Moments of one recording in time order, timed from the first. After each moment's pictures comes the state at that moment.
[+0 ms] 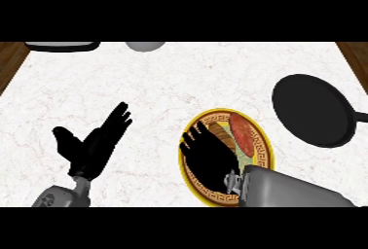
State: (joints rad) left arm -0.11 0.31 -0.32 -1.51 0.44 0.13 0.14; right arm -0.77 -0.41 1.06 -1.60 0.83 0.66 0.41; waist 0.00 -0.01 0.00
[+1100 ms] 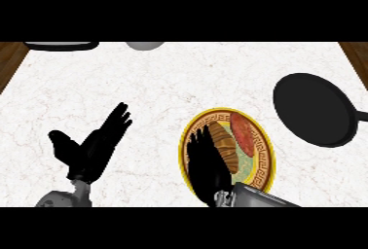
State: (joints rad) left arm -0.07 0.24 -0.26 -1.56 0.37 0.09 0.18; right arm -0.61 -0.28 1.07 -1.53 1.18 0.76 0.54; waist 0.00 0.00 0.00
